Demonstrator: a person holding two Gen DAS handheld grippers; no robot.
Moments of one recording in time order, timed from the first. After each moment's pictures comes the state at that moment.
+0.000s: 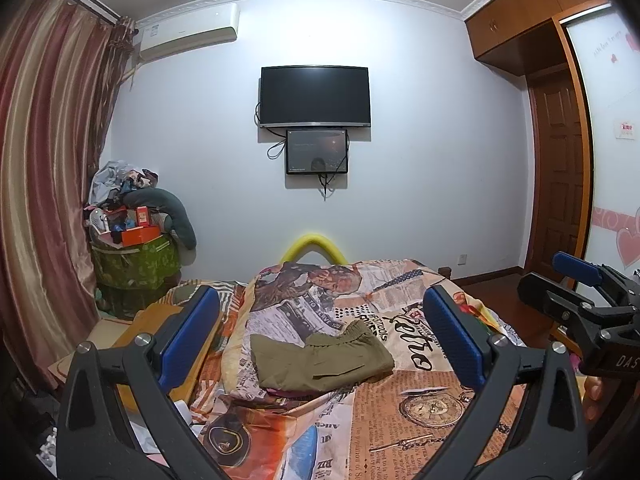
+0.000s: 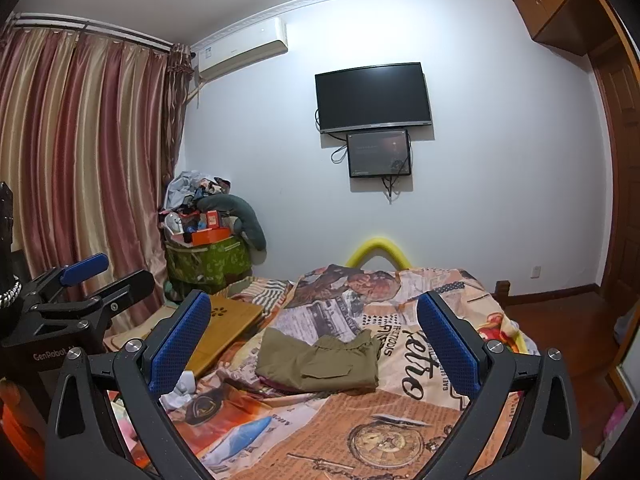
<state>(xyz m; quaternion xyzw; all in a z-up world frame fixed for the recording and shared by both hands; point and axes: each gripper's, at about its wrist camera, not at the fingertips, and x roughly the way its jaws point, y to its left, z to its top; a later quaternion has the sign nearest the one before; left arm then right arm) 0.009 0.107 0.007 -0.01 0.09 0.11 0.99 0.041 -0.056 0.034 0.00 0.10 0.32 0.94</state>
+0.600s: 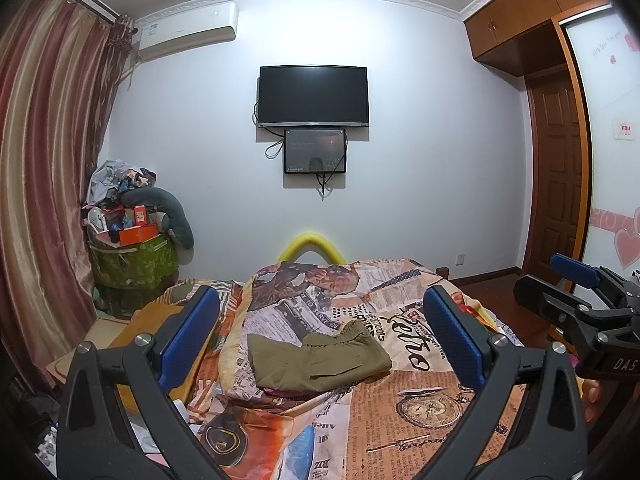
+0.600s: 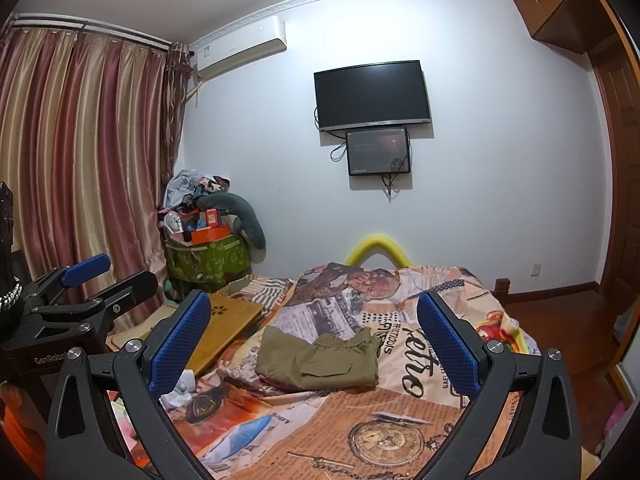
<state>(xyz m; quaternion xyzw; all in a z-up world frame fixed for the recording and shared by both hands) 0.011 0.108 0.006 -0.01 0.09 0.11 0.99 0.041 -0.054 0.035 0.00 0.10 0.32 0.94</state>
